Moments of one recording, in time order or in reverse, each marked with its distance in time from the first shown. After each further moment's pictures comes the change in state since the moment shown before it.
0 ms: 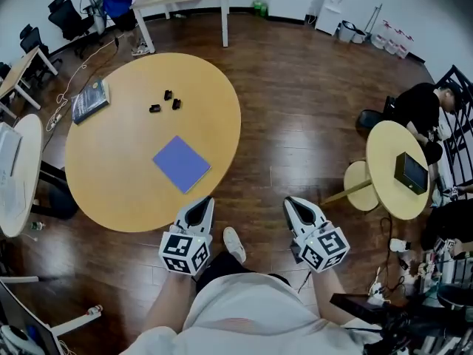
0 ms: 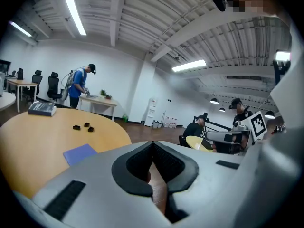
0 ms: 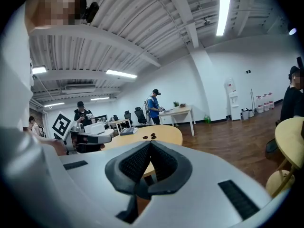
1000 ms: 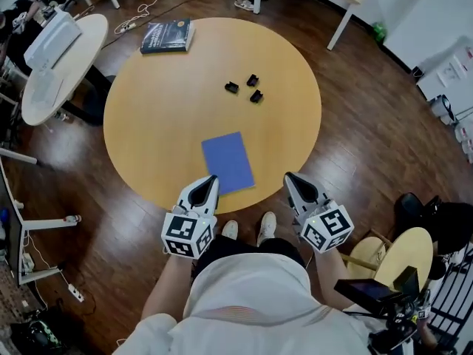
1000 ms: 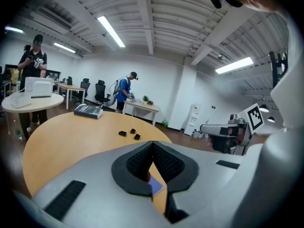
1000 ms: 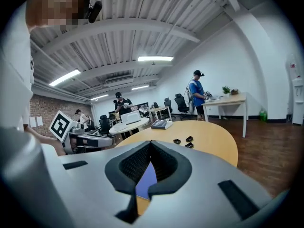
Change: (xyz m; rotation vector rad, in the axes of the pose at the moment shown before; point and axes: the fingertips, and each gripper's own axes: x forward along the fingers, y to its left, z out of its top) left arm 0.020 0.168 0.046 -0.183 -0.060 0.510; right arm 0.275 0.032 0.054 -0.123 0.180 0.575
